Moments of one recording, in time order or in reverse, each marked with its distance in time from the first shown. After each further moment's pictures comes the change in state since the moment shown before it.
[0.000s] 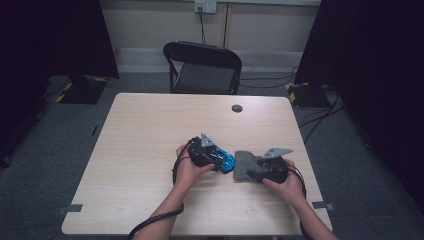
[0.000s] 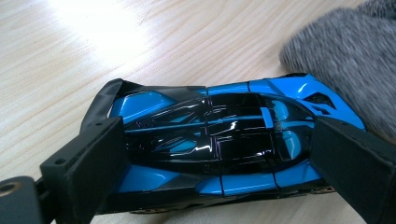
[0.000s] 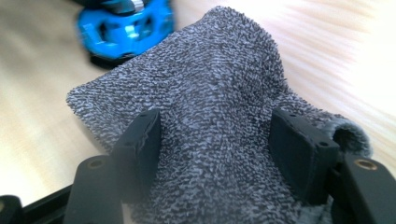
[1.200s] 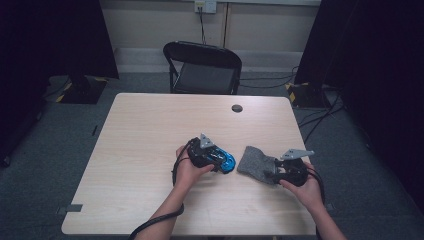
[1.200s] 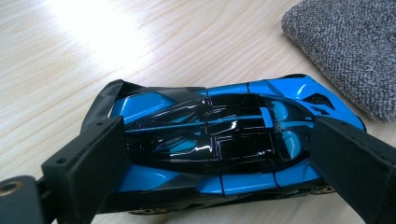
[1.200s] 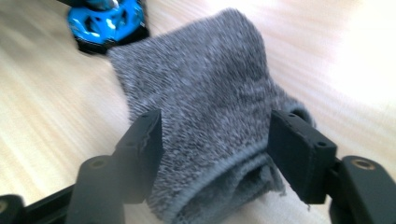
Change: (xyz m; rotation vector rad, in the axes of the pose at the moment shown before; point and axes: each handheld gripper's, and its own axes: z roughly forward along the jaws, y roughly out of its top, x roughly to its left) left arm 0.000 -0.003 -0.001 -0.026 -0.004 0.002; right arm -0.015 -0.014 -0.050 -0.005 -0.054 0.038
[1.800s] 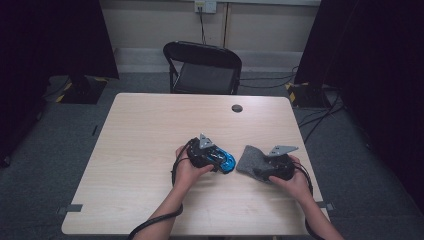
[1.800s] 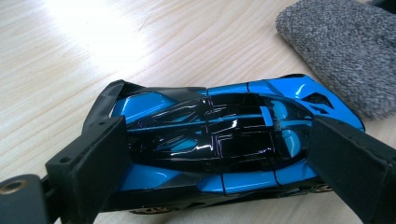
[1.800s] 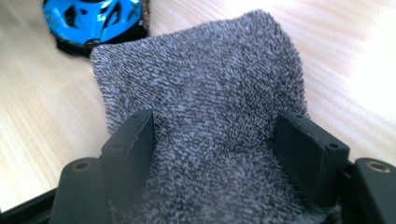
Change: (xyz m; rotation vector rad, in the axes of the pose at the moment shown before) left arm 0.001 -0.001 -0.001 -0.011 -0.004 0.003; right arm -0.005 0.009 0.047 0.011 0.052 -0.073
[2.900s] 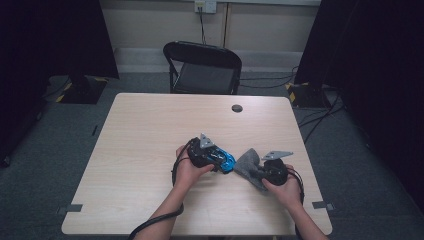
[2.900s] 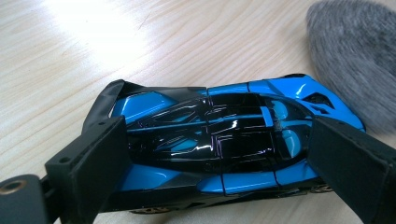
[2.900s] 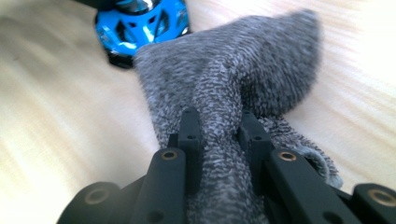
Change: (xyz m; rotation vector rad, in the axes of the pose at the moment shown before) left arm -0.001 0.002 0.000 0.017 0.002 -0.002; right arm 0.041 0.006 -0.007 0.034 -0.007 0.134
